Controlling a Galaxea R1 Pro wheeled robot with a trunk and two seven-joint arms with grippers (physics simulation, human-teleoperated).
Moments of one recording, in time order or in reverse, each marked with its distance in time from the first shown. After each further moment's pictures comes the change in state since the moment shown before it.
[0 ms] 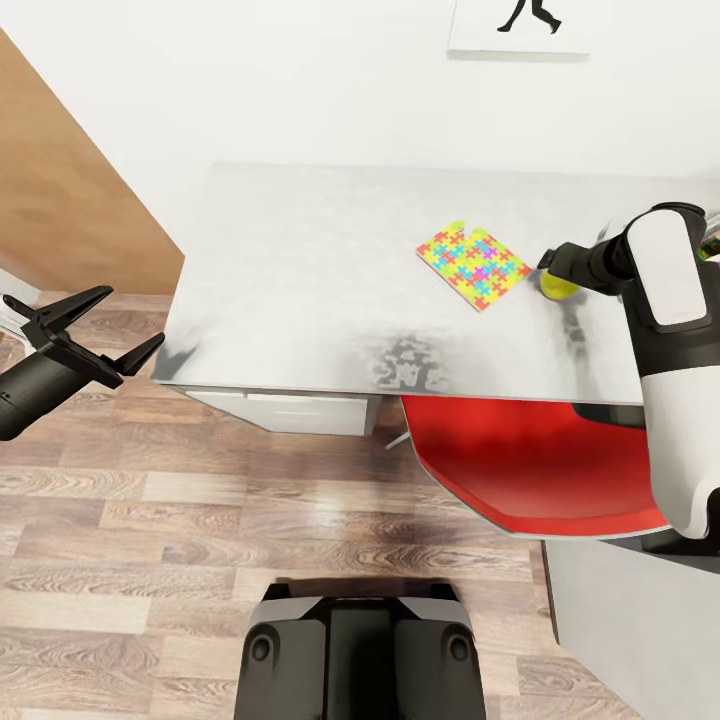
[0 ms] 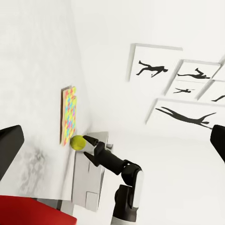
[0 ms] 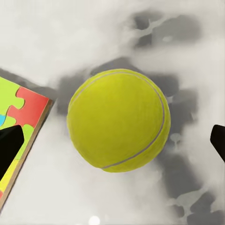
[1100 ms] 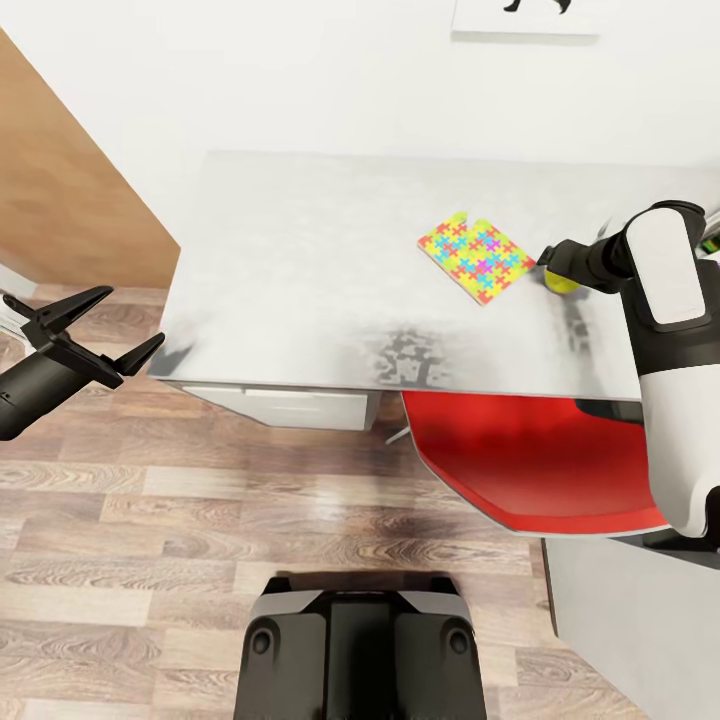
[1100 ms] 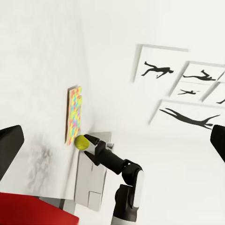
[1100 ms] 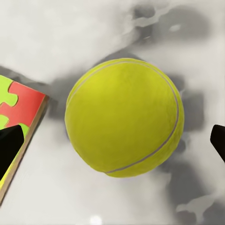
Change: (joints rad) left arm 0.000 0.000 0.000 0.000 0.000 0.000 0.000; right arm -0.003 0.005 0.000 0.000 0.000 -0.019 0.001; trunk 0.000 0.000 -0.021
